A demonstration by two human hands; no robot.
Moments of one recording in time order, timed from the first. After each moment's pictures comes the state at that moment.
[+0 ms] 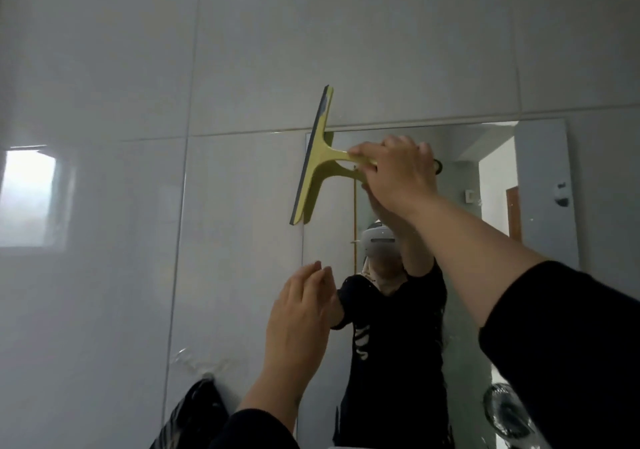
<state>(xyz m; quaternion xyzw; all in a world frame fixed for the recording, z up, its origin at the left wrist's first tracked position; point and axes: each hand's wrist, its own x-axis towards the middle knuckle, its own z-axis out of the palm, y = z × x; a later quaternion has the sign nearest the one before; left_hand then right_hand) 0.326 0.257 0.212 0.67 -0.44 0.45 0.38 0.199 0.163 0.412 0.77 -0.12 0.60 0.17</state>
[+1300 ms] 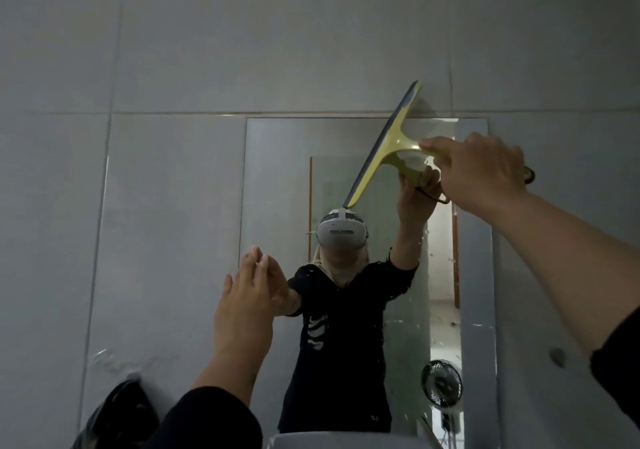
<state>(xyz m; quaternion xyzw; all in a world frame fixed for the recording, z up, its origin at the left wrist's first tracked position) 0.311 0.235 0.221 0.79 -0.38 0.38 0.28 0.058 0.091 0.399 0.75 -0.34 0.52 0.23</state>
